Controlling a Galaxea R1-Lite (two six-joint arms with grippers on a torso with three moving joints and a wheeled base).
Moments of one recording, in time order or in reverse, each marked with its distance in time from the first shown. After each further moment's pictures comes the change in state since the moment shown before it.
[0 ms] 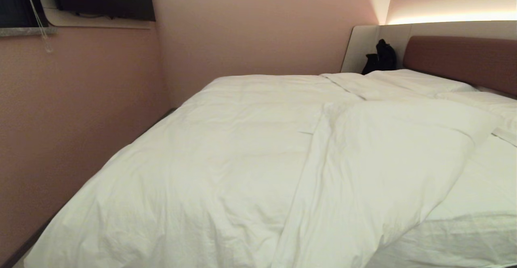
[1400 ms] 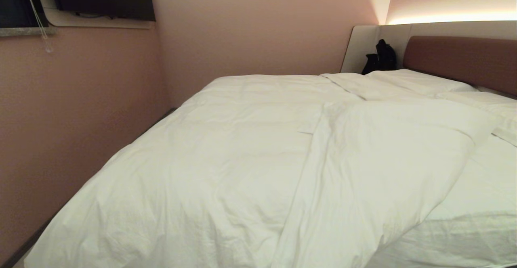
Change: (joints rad) left arm 0.000 -0.016 0.223 -0.001 -0.194 0.083; right arm 0.000 0.000 0.000 0.000 0.000 0.001
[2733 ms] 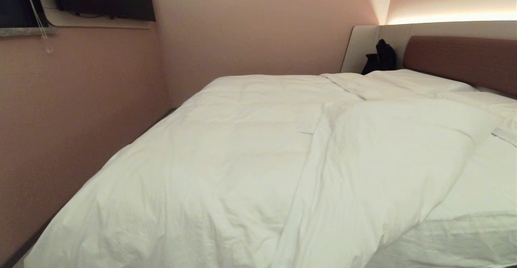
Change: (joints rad) left arm 0.000 0.000 0.036 -0.006 -0.044 -0.011; right arm 0.000 0.000 0.000 0.000 0.000 0.001
